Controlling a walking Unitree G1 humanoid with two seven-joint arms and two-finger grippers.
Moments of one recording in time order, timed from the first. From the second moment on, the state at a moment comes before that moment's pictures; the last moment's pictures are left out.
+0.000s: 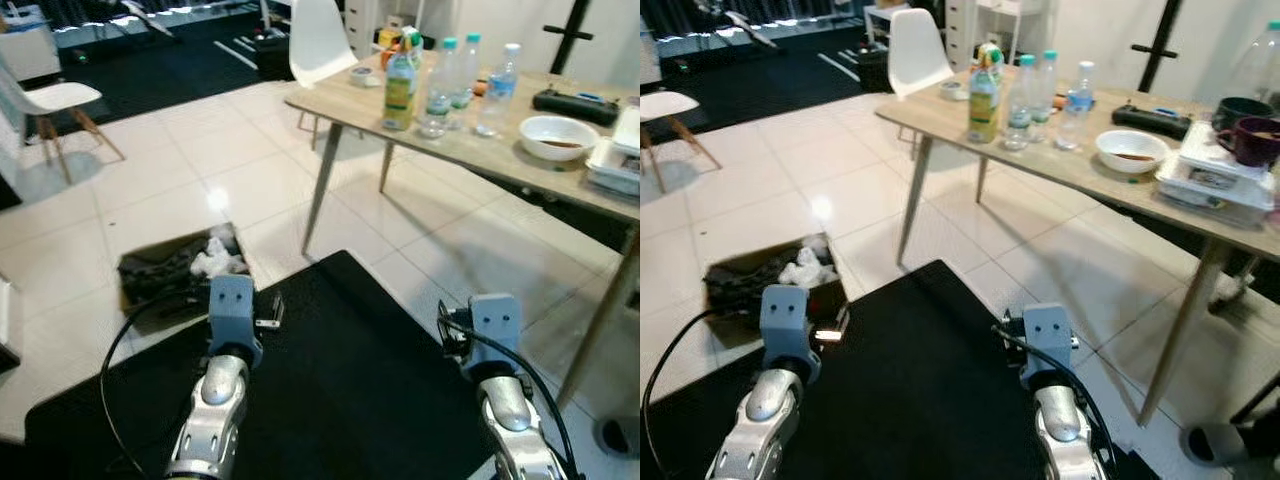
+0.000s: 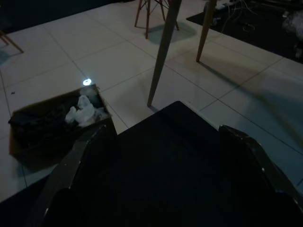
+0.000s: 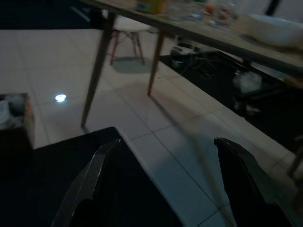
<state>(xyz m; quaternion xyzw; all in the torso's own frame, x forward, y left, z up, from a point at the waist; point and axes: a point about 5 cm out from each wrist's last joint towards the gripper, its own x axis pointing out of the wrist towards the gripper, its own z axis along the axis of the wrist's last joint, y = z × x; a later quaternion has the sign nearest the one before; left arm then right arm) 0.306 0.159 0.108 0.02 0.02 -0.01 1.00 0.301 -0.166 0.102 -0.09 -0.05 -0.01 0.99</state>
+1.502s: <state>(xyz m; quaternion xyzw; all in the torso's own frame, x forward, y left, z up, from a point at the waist) 0.306 0.156 0.112 0.01 0.01 -0.02 1.00 0.301 -0.170 0.103 -0.09 -0.05 -0.02 0.99</state>
